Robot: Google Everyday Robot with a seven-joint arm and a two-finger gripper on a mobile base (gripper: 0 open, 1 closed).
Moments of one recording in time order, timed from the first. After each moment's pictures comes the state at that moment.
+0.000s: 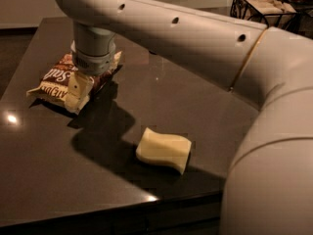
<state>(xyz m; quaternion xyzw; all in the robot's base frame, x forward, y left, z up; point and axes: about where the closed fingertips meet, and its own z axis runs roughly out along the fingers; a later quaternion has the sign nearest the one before) 0.585 0.163 0.861 -0.52 0.83 0.06 0.16</state>
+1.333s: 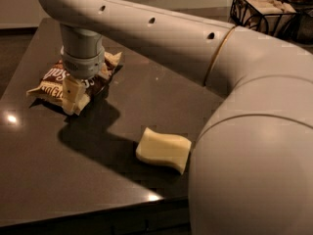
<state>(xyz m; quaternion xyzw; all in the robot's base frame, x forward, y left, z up) 0.578 0.186 0.845 -0.53 0.84 0.06 0.11</state>
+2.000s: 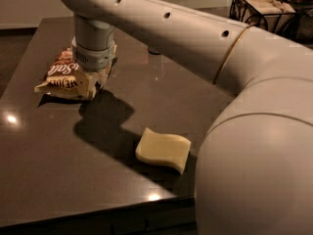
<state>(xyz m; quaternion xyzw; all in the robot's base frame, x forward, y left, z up) 0.594 0.169 0.856 -0.51 0.85 0.08 0.12</state>
